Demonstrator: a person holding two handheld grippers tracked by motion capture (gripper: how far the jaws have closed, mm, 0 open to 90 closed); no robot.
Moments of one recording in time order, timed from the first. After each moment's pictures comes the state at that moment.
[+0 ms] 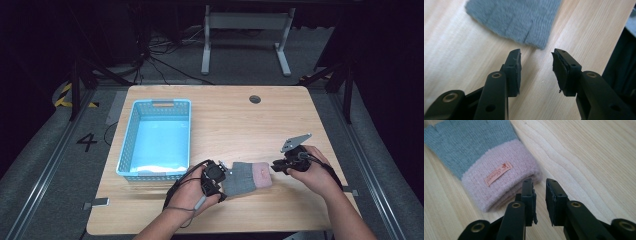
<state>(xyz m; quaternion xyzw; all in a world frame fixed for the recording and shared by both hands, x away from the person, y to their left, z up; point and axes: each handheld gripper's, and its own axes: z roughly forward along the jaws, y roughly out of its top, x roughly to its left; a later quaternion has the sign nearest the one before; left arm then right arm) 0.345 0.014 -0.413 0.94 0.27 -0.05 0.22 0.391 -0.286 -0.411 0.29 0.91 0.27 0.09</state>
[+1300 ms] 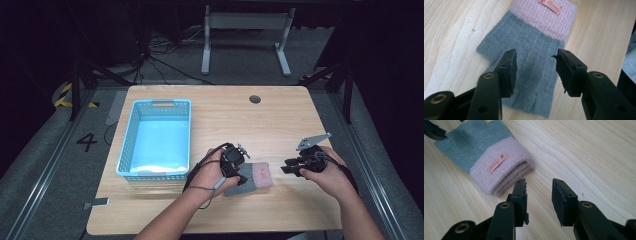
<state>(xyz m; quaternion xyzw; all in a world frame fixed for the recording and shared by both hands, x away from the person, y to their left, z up) 0.386 -0.041 -0.403 0.93 0.23 -0.04 0.26 0.379 -0.317 -0.397 0.34 0.89 0.29 0.08</state>
